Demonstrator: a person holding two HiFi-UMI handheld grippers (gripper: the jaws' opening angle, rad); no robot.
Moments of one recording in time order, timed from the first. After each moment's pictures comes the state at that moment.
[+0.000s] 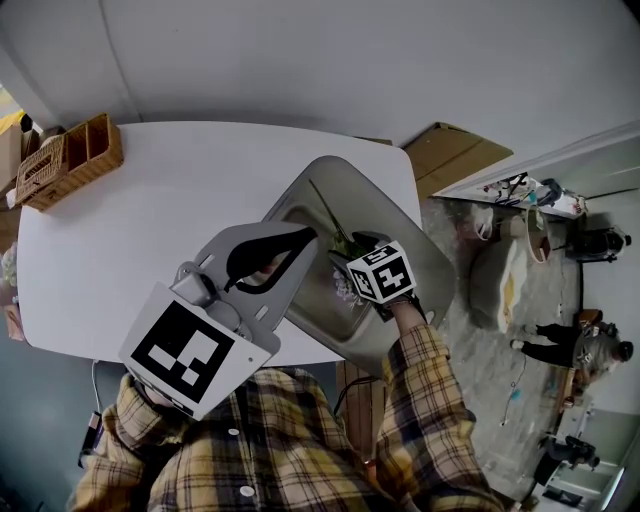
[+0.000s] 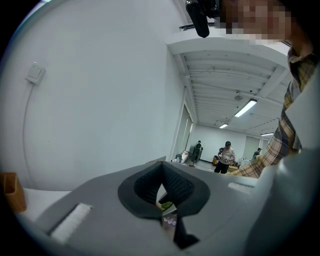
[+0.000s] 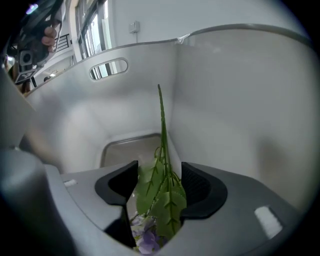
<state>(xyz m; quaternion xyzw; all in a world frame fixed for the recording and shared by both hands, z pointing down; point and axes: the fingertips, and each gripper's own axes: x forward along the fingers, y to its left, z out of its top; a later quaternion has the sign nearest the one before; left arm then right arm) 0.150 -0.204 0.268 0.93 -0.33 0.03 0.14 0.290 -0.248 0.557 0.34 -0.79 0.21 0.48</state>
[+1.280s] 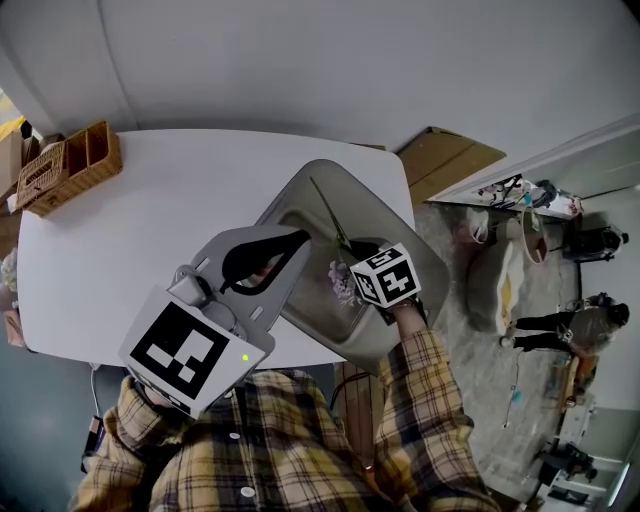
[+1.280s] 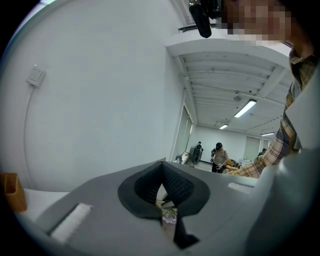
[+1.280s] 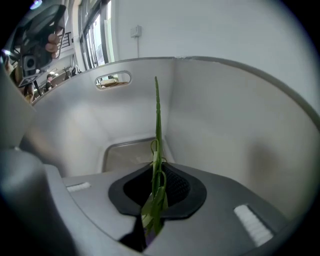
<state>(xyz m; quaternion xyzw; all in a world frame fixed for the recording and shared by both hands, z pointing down) 0.149 -0.197 0.263 0.93 -0.33 0.02 0.13 0.297 -0.247 0.531 0.35 -0.79 0.19 0.47</state>
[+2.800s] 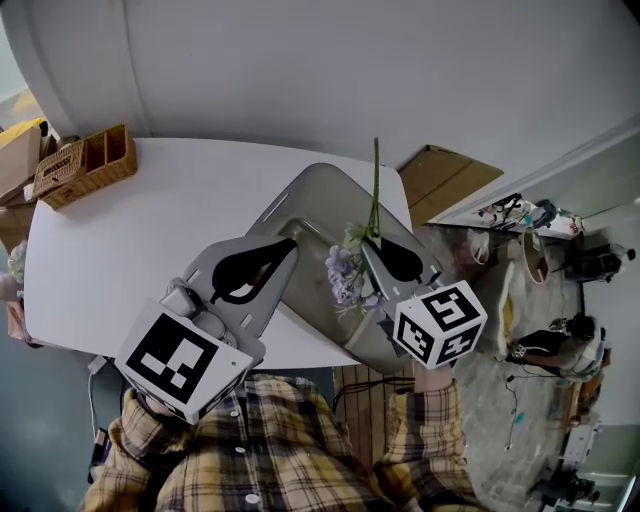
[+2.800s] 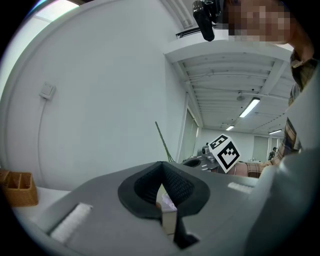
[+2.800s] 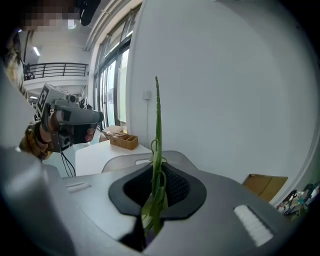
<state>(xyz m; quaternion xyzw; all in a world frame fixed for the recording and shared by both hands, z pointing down) 0.136 -0.155 0.251 0.92 -0.38 0.01 0.11 0.251 -0.203 0.324 0.40 -0.88 0.08 0.25</state>
